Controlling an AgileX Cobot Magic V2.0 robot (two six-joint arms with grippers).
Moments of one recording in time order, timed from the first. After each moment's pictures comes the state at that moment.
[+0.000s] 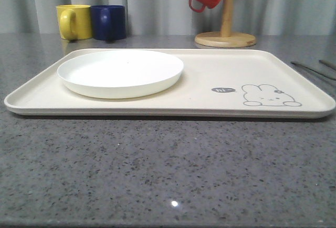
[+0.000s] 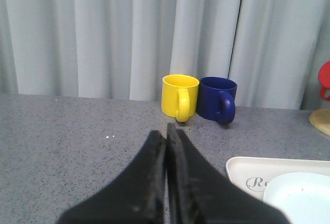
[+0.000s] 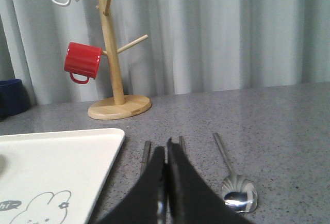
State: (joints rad) left arm -0.08 0.55 -0.47 -0.54 -0.02 0.48; right arm -0.01 -0.01 -0.03 0.01 -0.02 0.13
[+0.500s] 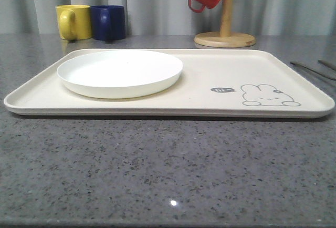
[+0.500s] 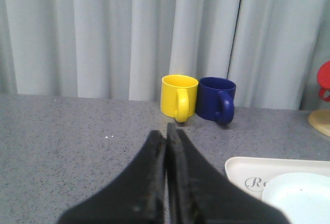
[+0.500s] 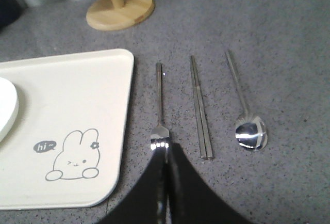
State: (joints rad) left arm -0.08 0.55 -0.47 -0.54 -0.02 0.48; right arm -0.01 0.55 -0.68 0.08 0.67 0.13
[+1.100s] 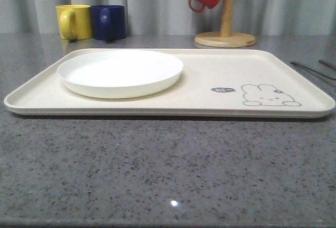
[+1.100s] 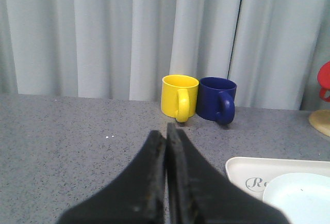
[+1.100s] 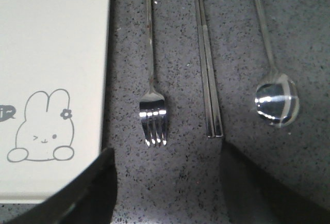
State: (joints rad) left arm -0.08 0.55 -0.47 -0.54 -0.02 0.48; right arm -0.01 0.95 -0.81 0.11 0.73 0.08
